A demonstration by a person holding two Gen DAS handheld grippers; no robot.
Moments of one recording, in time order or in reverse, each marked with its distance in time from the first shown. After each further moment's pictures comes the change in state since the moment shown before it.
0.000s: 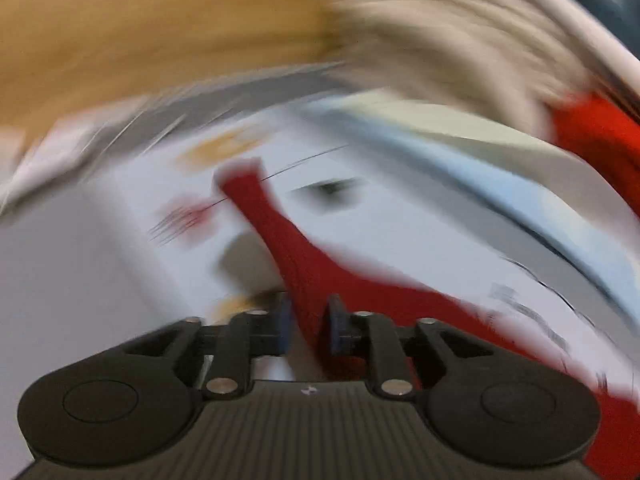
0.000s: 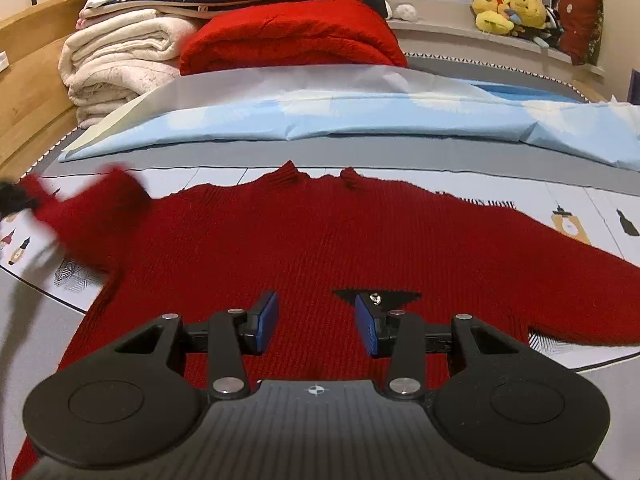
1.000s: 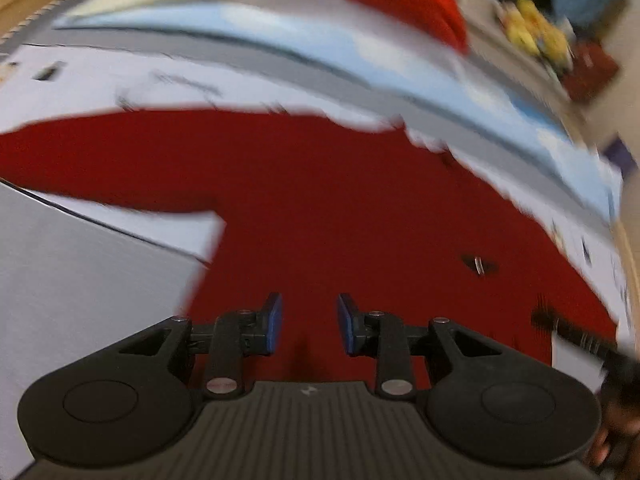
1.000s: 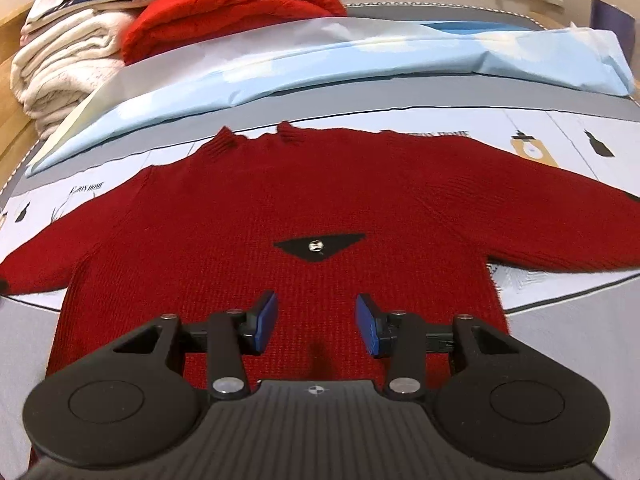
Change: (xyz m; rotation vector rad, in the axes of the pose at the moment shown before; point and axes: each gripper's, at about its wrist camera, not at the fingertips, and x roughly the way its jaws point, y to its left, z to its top) left arm -0.214 -0.196 -0.230 0.552 0.355 -0.466; right arm -0.002 -0.048 -0.017 0.165 0.111 -0.056
